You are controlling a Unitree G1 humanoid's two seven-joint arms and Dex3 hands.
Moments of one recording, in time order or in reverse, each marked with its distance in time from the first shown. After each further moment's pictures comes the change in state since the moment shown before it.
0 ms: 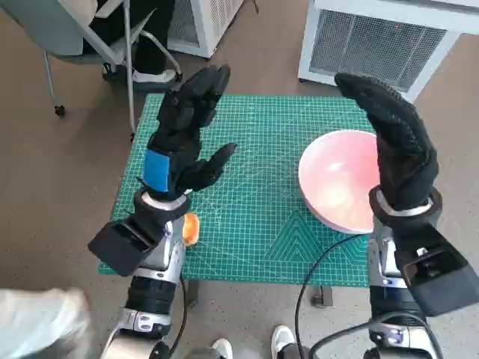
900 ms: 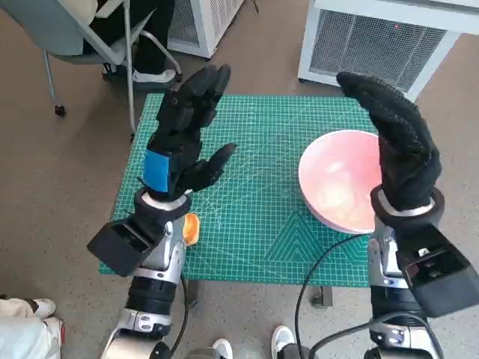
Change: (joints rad) left arm 0.000 -0.002 -0.002 0.000 -0.007 0.000 -0.007; right arm 0.006 -0.019 -0.020 0.002 0.011 -0.005 0.006
